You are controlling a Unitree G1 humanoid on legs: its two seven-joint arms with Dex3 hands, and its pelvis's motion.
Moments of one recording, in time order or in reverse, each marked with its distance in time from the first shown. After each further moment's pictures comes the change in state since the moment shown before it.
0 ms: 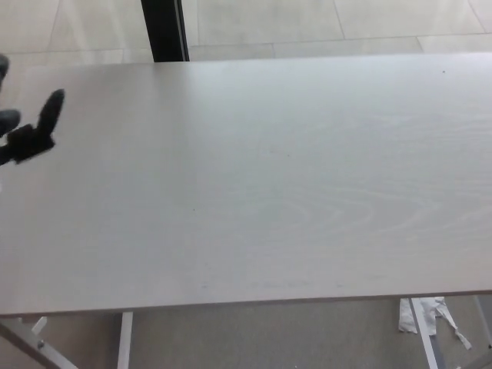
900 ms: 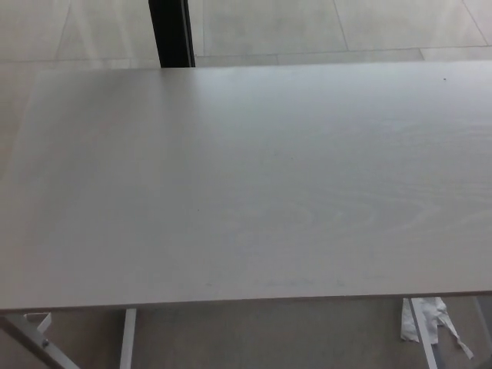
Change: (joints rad) left_arm 0.754 0.040 0.624 0.097 -0.239 -0.108 -0.171; right_arm 0.052 -0.029 -0.095 0.042 0.016 0.028 0.000
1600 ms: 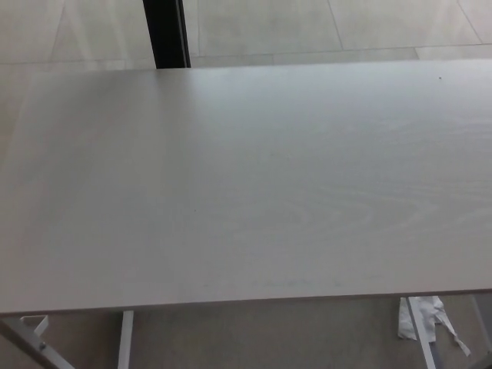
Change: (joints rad) left_arm 0.007 0.045 -0.069 0.191 -0.196 -0.027 -0.272; right_arm 0.022 -0.022 -0.031 0.105 0.007 0.000 0.010
